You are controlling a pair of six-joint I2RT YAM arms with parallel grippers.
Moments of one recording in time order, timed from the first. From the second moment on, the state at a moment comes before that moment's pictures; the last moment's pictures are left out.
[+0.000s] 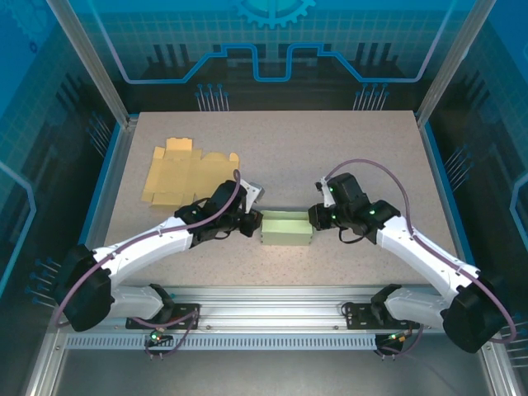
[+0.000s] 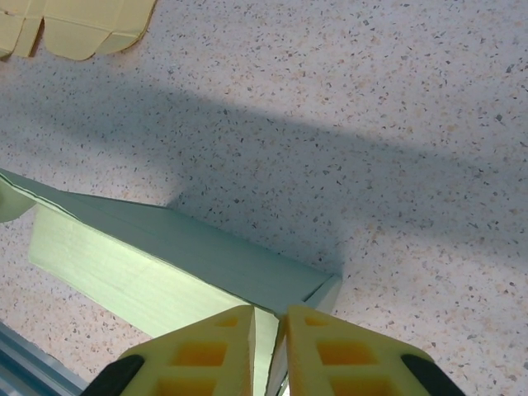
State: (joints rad) left arm -0.71 1.29 0.84 -0.33 0.09 -0.33; right arm 0.56 1.14 0.85 -0.61 -0.11 0.40
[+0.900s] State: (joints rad) left arm -0.76 1.30 0.72 -0.16 0.01 -0.45; right arm 0.72 1.08 0.74 -0.55 0.08 0.48
